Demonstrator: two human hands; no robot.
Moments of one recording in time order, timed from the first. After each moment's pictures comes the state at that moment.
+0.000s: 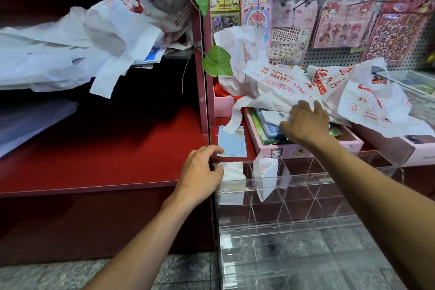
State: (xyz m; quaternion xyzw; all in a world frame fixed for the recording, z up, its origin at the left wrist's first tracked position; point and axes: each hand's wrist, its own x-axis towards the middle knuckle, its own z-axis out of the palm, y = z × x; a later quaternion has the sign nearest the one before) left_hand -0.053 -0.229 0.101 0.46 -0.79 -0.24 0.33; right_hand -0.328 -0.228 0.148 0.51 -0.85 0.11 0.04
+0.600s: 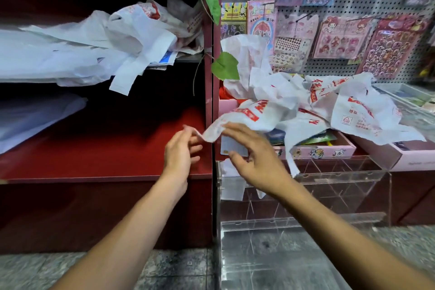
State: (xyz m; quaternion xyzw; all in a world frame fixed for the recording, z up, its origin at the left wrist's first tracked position) left_hand -0.030 -0.224 0.140 0.46 -0.45 -0.56 0.52; right_hand -0.190 -0.159 0.144 0.74 -0.50 0.44 -0.03
